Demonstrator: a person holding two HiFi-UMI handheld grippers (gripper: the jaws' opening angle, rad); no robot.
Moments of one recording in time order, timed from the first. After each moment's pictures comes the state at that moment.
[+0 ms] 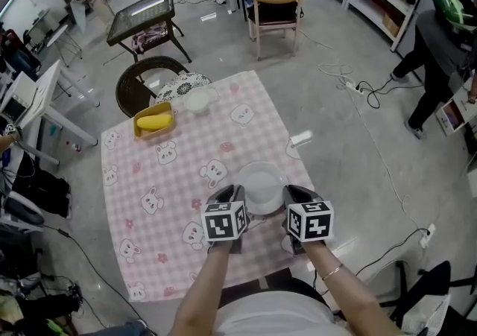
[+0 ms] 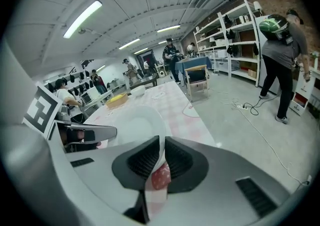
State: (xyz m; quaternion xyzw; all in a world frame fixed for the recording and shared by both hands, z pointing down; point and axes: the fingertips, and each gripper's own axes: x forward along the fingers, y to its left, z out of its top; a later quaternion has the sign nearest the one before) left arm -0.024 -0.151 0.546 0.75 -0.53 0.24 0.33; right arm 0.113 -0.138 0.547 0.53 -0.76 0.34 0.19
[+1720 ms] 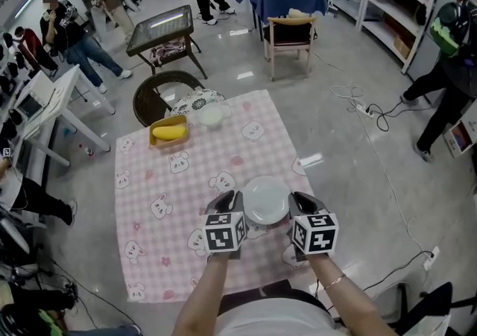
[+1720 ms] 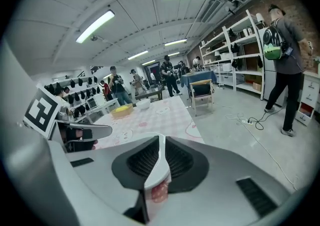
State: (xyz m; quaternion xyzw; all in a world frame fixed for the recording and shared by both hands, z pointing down) left arm -0.038 -0.157 0.506 0.75 -0.57 0.20 0.25; right arm 0.119 -0.148 0.513 0.52 -0.79 0.27 0.15
